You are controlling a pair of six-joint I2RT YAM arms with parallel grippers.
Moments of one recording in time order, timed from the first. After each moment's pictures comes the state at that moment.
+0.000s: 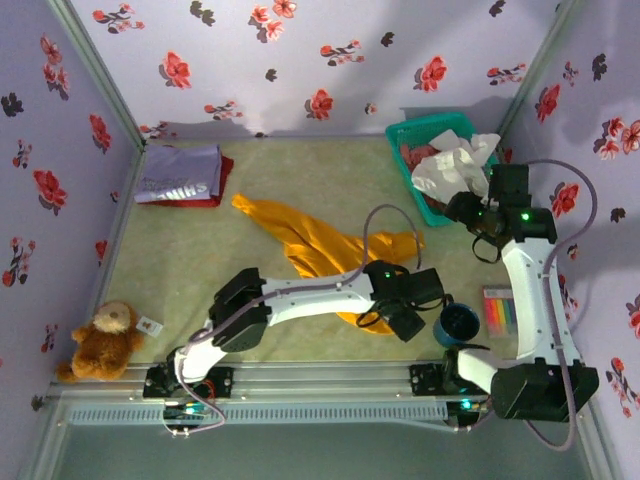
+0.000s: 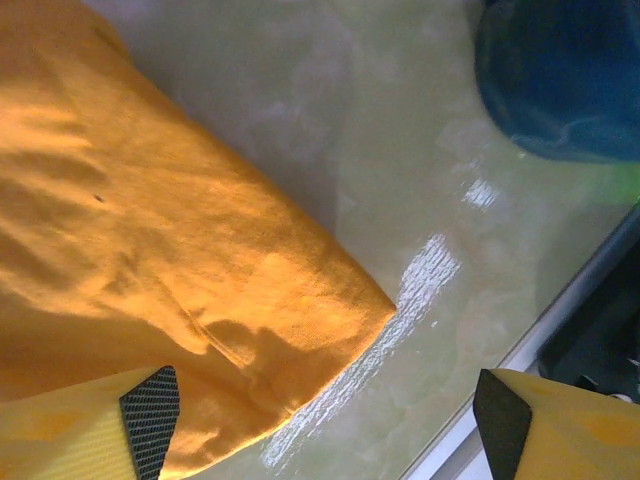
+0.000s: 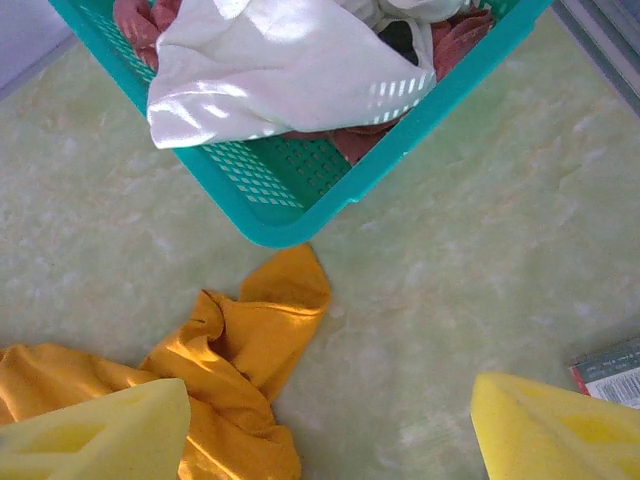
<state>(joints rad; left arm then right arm) -1.38 2.20 1.95 -1.02 -0.11 -0.42 -0.05 1.14 1.24 -1.01 -0.04 0.46</state>
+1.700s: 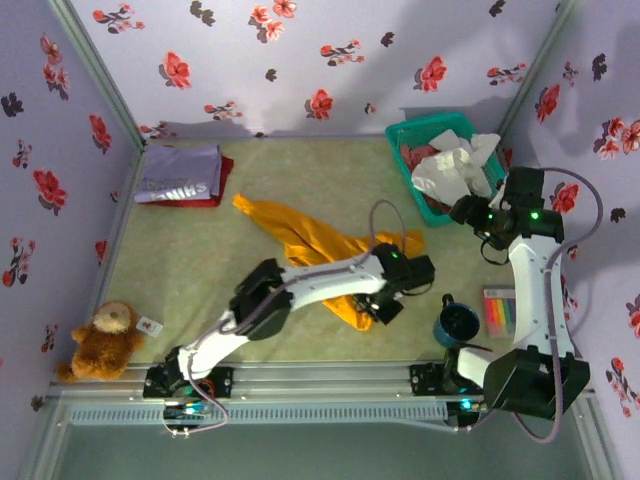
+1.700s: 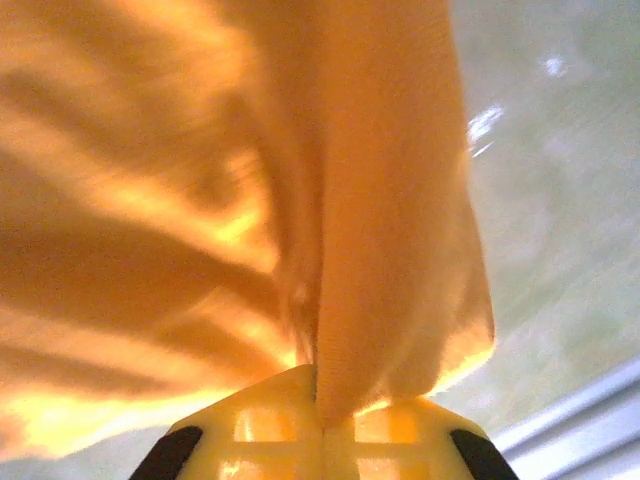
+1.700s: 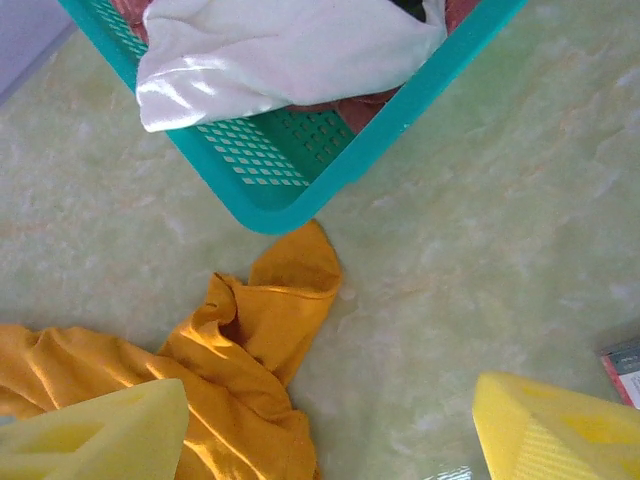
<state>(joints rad) -1.25 2.27 2.05 -1.33 -0.03 -0.44 -0.19 1.16 1.20 -1.00 -0.23 0.41</state>
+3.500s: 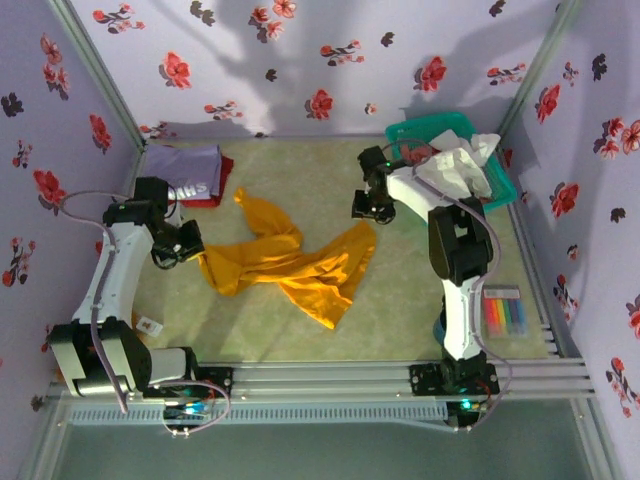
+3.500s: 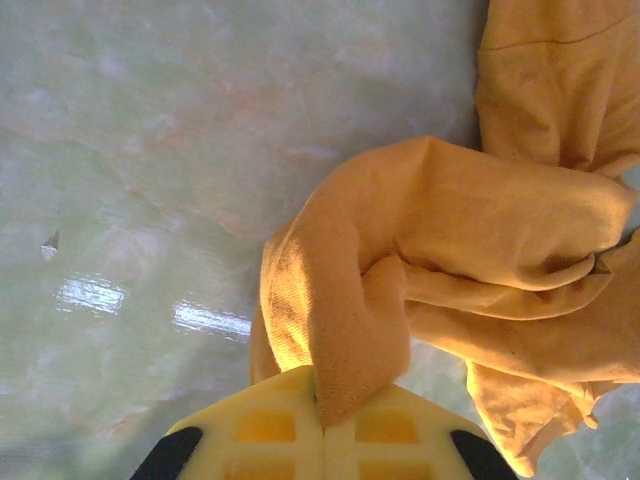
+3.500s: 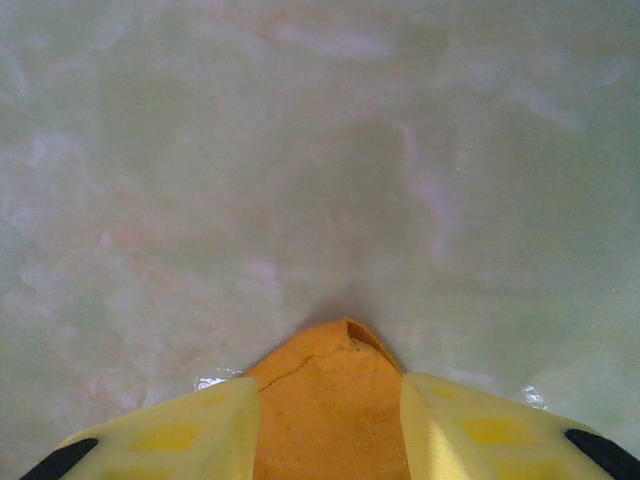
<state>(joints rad) 0.02 1.29 1.15 -1.15 0.23 -0.38 0.41 2.12 1.67 -0.86 -0.09 0.47</state>
